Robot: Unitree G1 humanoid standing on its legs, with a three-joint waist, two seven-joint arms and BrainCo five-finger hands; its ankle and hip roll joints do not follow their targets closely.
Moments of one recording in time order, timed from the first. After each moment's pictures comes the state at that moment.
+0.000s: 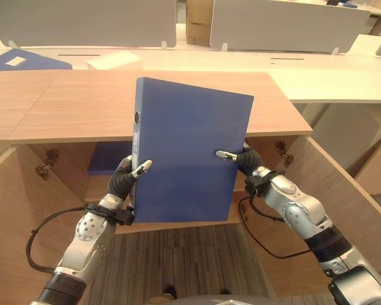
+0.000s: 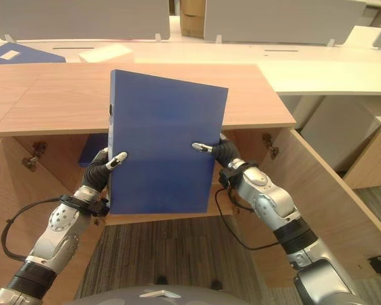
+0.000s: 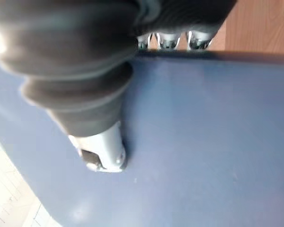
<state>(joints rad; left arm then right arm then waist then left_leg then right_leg) 0.02 0.53 -0.20 -0.01 -0.60 -0.29 -0.36 -0.38 -0.44 0.39 -0.03 0.85 0.25 0.14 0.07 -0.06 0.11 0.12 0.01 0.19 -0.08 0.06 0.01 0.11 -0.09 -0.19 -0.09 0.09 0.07</state>
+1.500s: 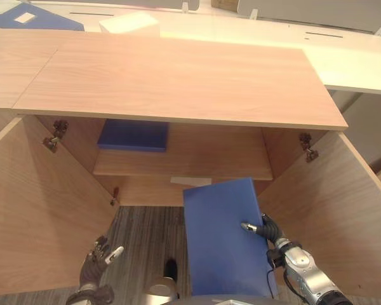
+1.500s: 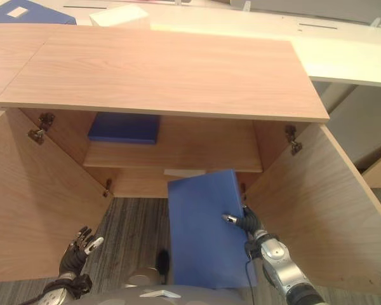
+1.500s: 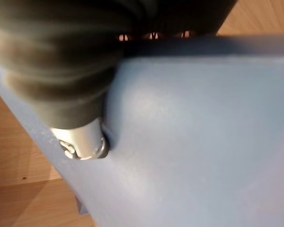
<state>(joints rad) 0.40 0.36 -0.16 0.56 -0.68 -0.39 -0.22 0.04 -0.39 0.38 0.51 0.26 -0.21 0.24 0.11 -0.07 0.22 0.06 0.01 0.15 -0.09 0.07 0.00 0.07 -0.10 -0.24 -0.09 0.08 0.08</state>
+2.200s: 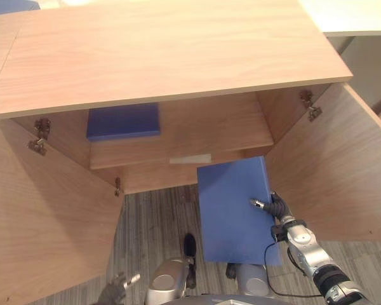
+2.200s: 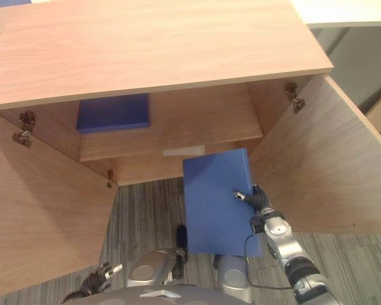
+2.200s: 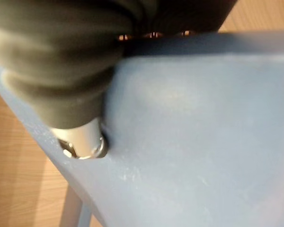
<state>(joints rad) 0.14 0.27 -0.17 1.04 -0.56 -0.21 -0.37 -0.13 -0.38 0.31 0.63 0.23 -0.24 0.16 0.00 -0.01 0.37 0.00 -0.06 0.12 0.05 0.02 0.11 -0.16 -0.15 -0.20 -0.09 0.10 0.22</state>
